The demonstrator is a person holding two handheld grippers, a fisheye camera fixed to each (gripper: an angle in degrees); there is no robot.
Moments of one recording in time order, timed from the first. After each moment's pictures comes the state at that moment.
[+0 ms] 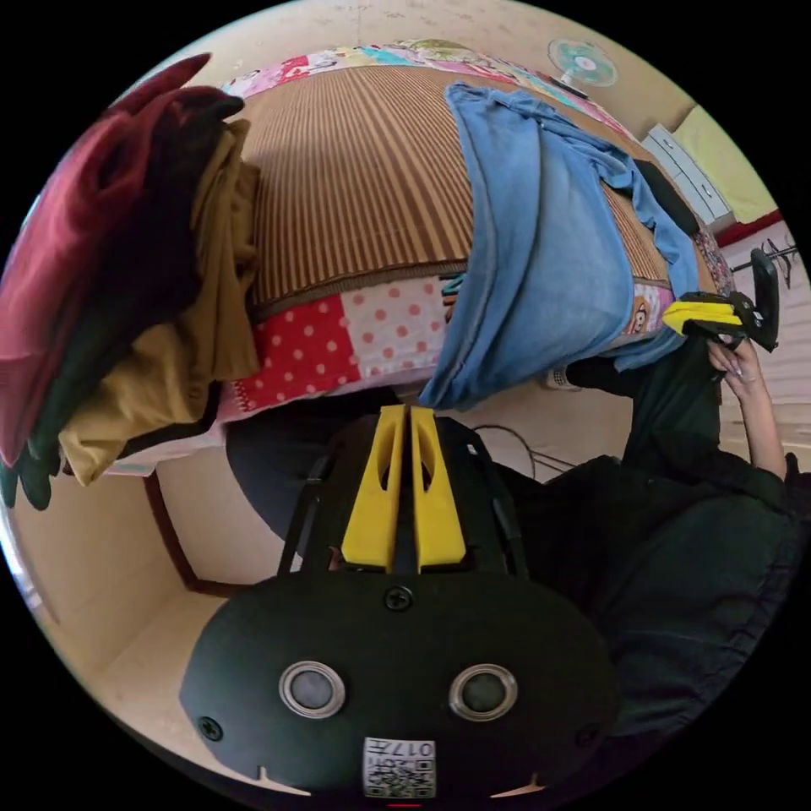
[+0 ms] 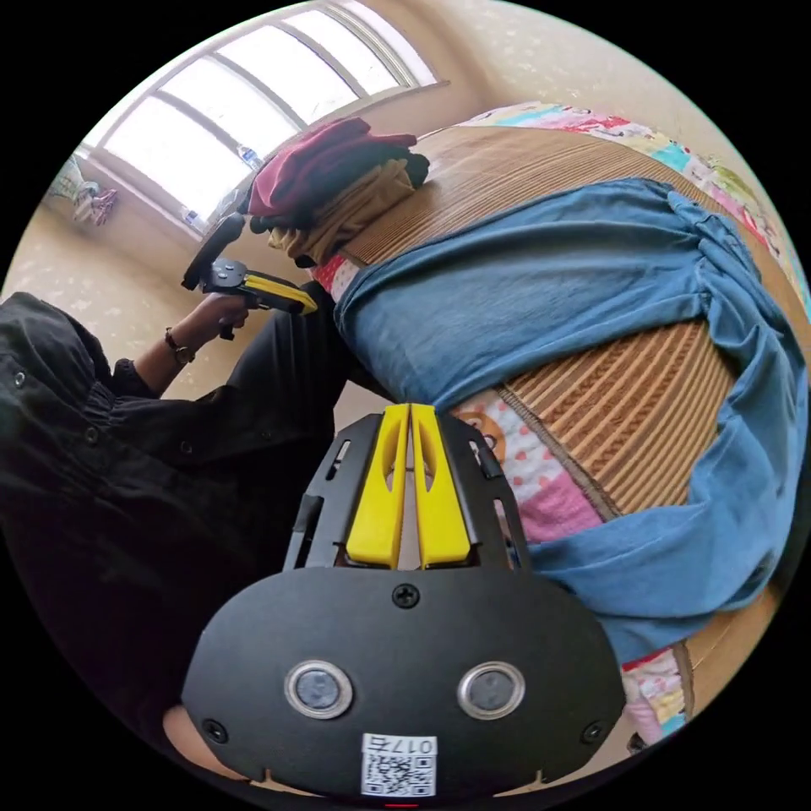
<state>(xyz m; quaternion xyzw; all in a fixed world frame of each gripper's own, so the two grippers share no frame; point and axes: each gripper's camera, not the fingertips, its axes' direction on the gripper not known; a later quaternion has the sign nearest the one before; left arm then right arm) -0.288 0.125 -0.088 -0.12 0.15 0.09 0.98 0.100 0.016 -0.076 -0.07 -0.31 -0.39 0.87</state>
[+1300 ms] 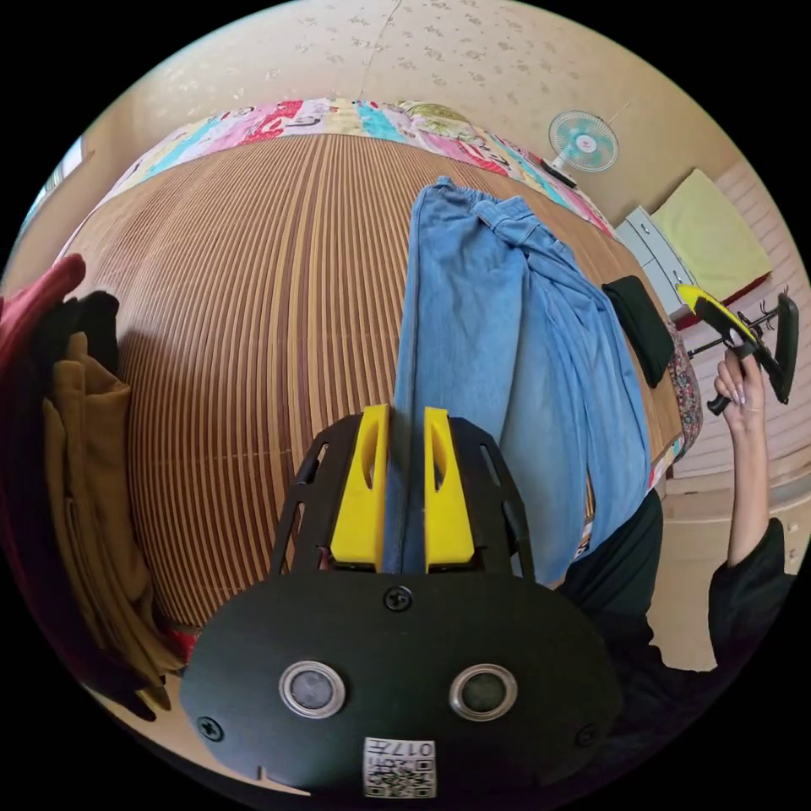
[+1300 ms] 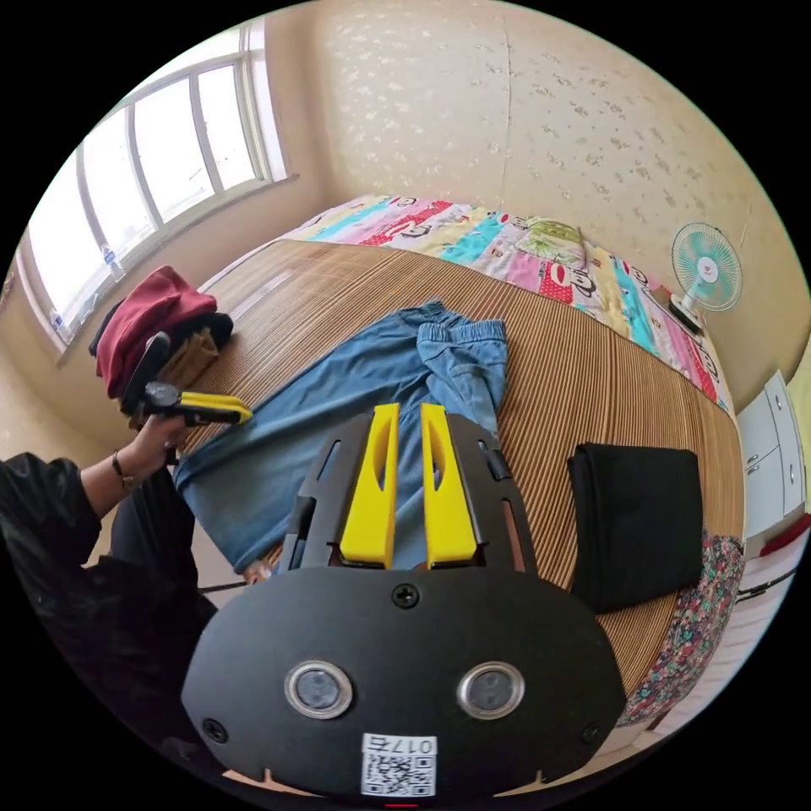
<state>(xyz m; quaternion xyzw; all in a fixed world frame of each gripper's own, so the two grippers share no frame) -0.178 -0.005 -0.001 -0.06 0.20 0.06 0.98 0.014 -0.151 -0.116 0.05 -0.15 -0.30 0.94</state>
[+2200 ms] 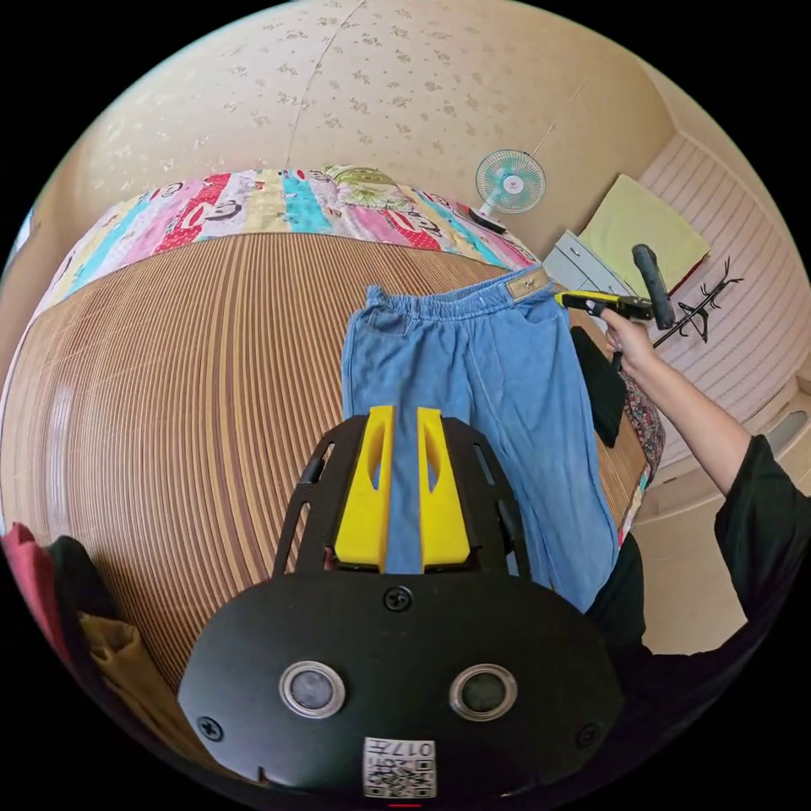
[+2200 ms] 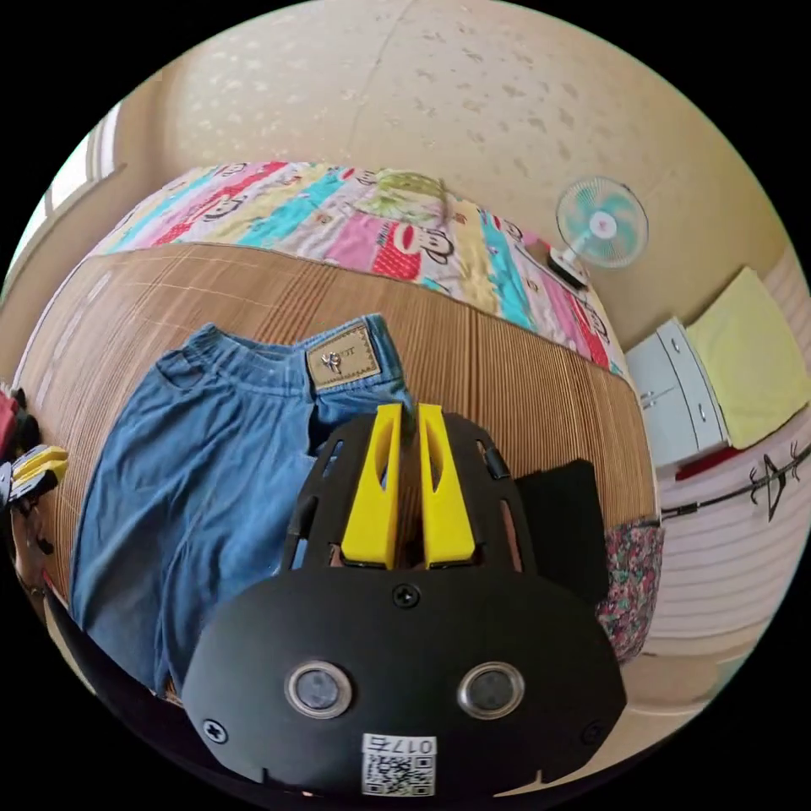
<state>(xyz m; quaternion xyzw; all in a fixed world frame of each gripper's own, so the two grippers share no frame) -0.058 -0.170 0.006 0.03 0.27 0.15 0.95 0.115 -0.271 -0.009 0.00 0.11 -0.09 0.99</state>
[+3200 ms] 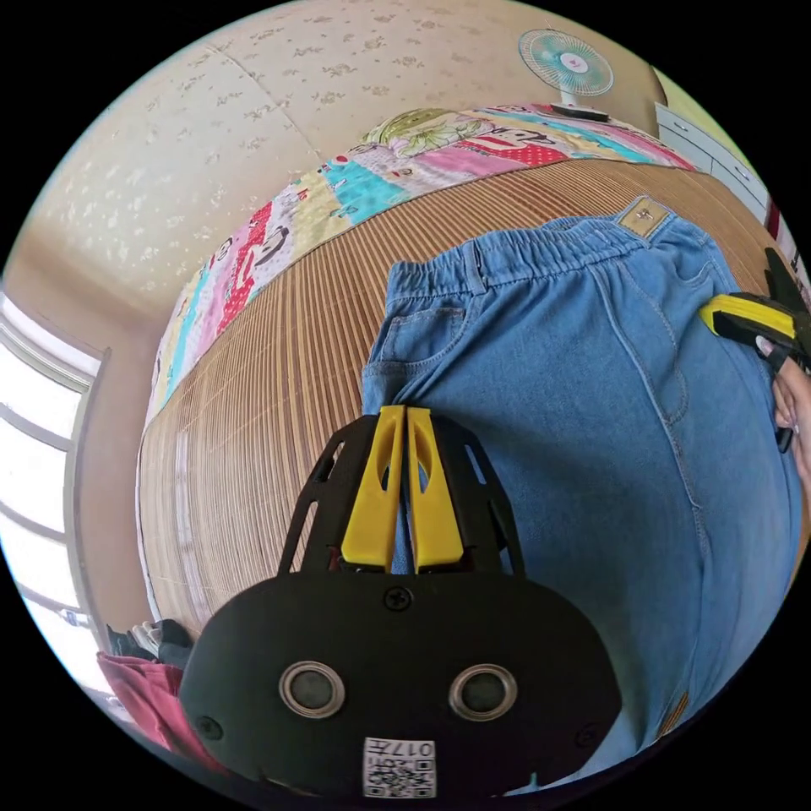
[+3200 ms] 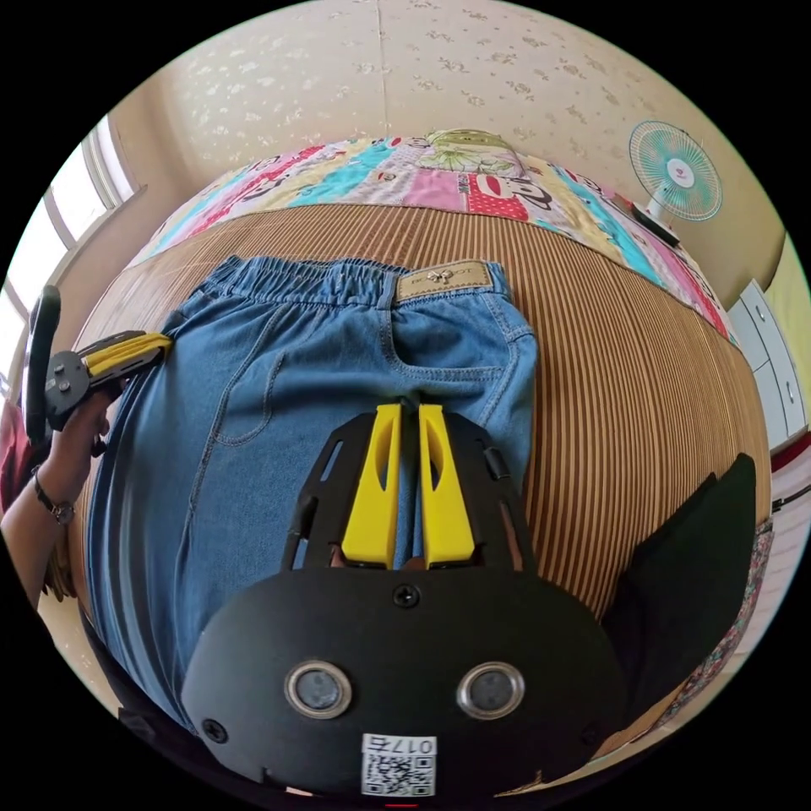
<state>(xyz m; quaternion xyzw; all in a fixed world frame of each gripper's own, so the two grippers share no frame) 0.077 -0.260 0.118 0.00 -0.05 0.19 0.98 0.011 -0.221 0.105 0.00 -0.08 -0.16 0.98</state>
